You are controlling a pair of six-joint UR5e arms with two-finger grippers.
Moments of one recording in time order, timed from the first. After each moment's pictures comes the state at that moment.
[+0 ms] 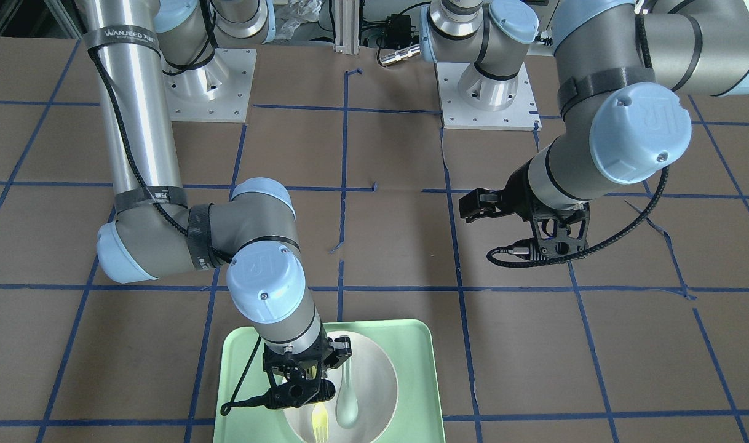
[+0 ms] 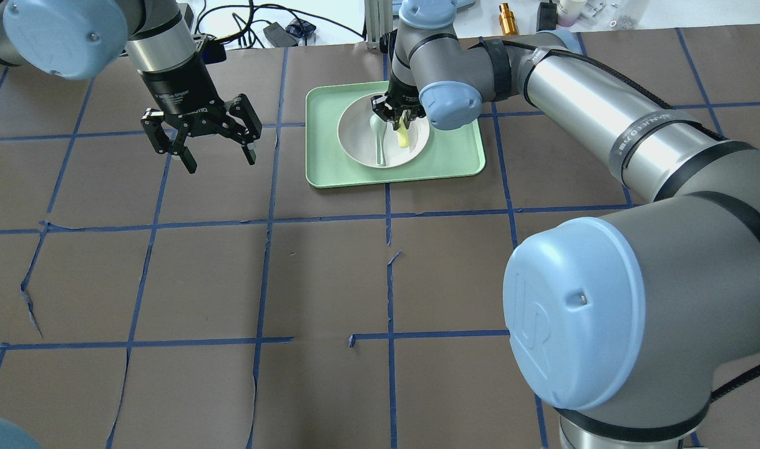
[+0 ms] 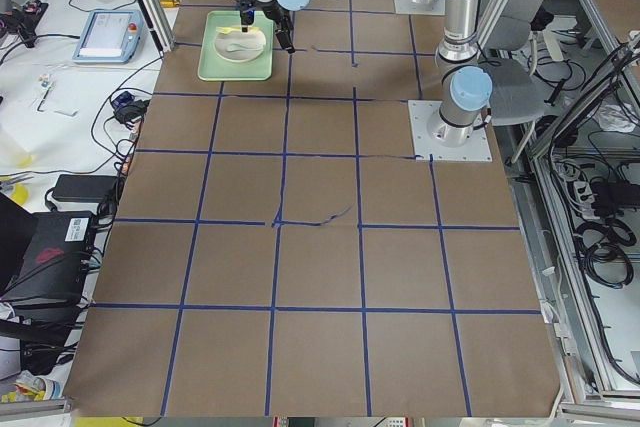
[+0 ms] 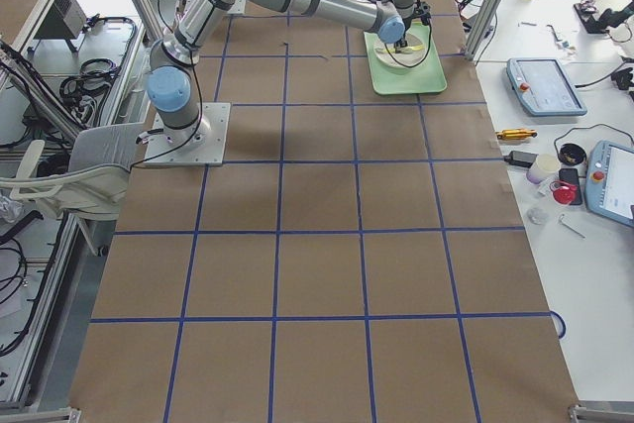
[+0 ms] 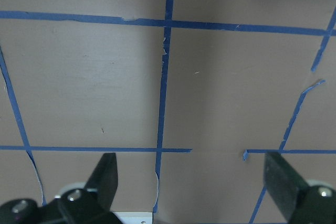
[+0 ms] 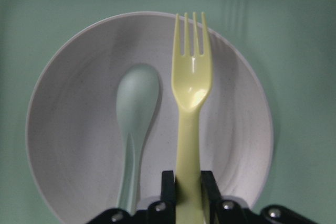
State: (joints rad) left arm -1.54 -1.85 -1.42 -1.74 1.51 -0.04; right arm 1.80 -0.85 1.26 -2.14 -1.48 0.10
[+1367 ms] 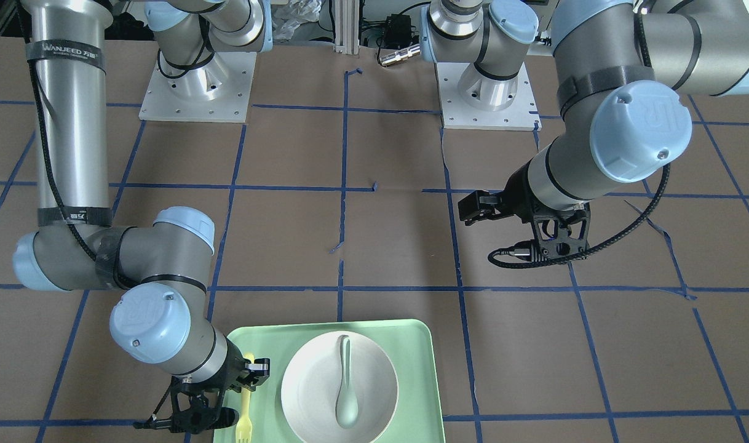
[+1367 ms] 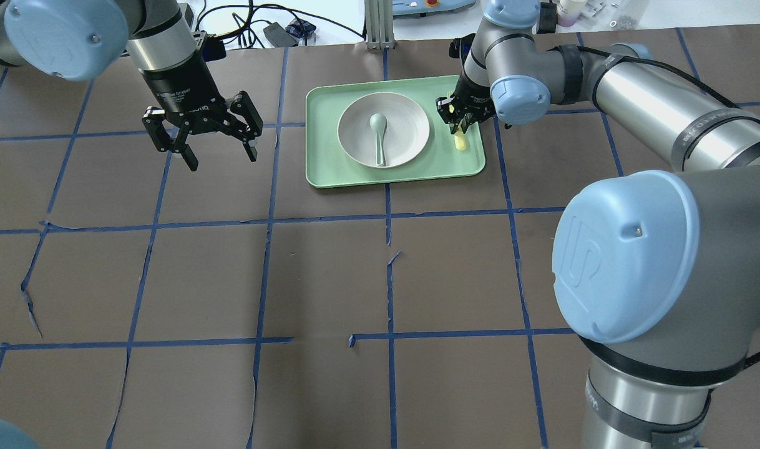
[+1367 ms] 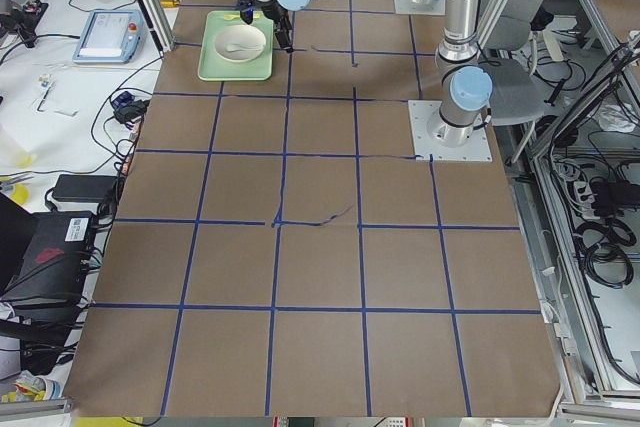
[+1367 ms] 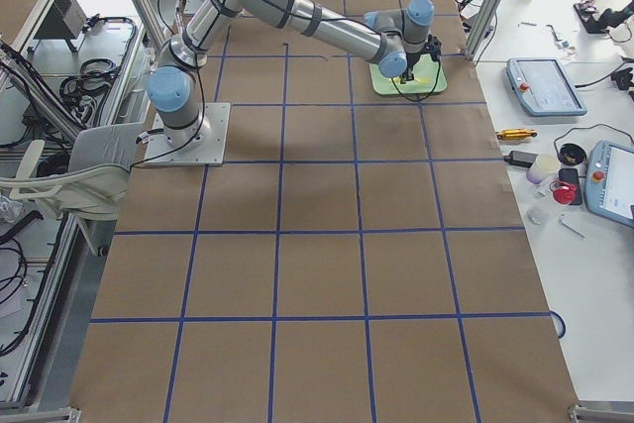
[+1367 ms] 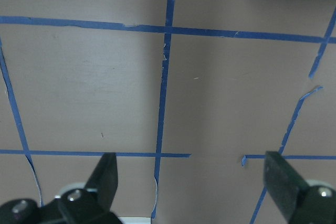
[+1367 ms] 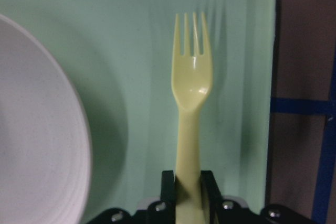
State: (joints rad) left arm -1.55 -1.85 -1.42 -1.72 1.50 -0.06; right arm 1.63 -0.83 1.33 -2.15 -1.43 -0.01
